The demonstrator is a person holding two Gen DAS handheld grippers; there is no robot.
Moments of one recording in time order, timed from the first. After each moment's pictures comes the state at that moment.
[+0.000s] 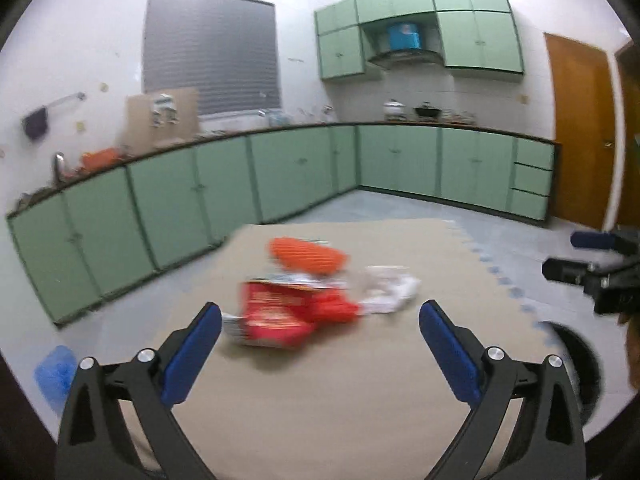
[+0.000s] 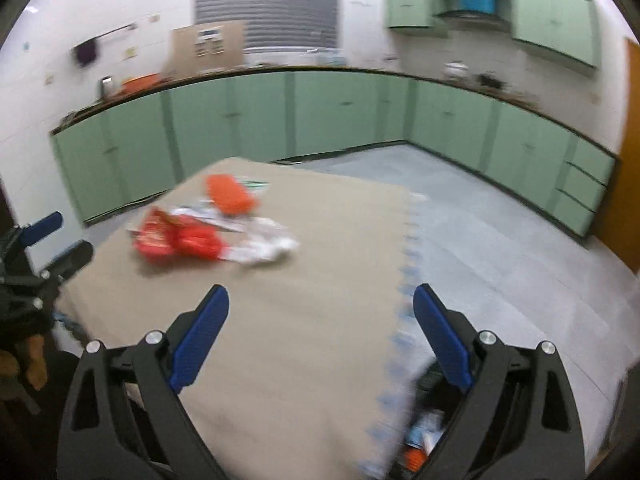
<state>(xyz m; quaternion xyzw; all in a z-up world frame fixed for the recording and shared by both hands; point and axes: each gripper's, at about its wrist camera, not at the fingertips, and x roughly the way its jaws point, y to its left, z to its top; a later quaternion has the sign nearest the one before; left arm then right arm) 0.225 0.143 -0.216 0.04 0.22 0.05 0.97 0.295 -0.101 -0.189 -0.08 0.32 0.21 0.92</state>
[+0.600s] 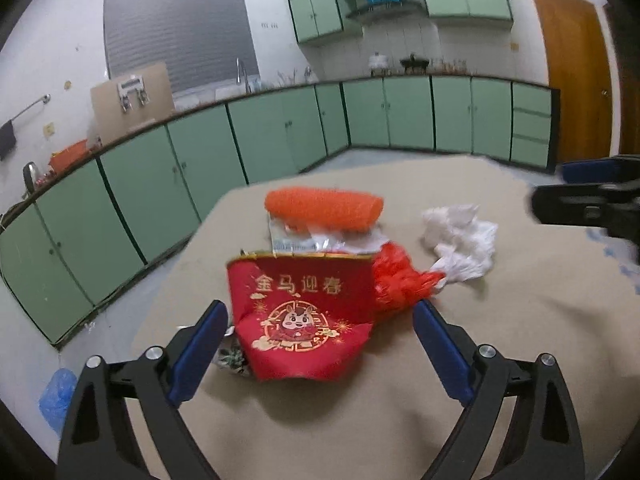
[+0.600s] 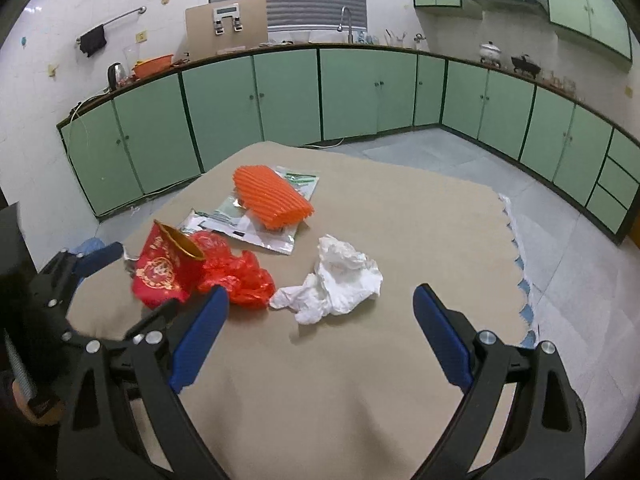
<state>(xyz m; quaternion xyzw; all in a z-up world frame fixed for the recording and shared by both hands) 0.341 0.182 -0.310 0.09 0.30 0.03 0.95 0.372 -0.023 -0.234 -0.06 0.35 0.23 0.91</state>
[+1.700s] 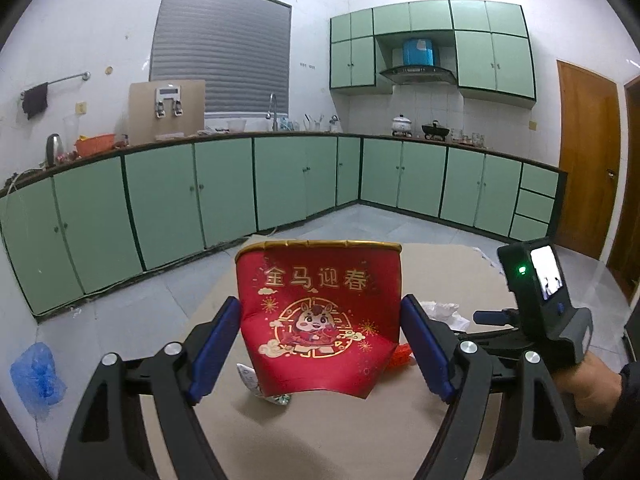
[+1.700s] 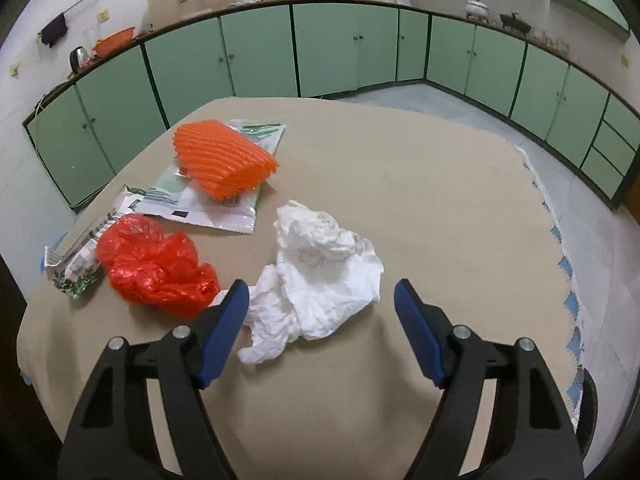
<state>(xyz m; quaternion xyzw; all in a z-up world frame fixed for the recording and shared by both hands) 0.288 0.213 -0.234 -0.02 0.20 0.03 0.98 0.439 0.002 -0.297 -0.06 0.42 0.18 0.89</state>
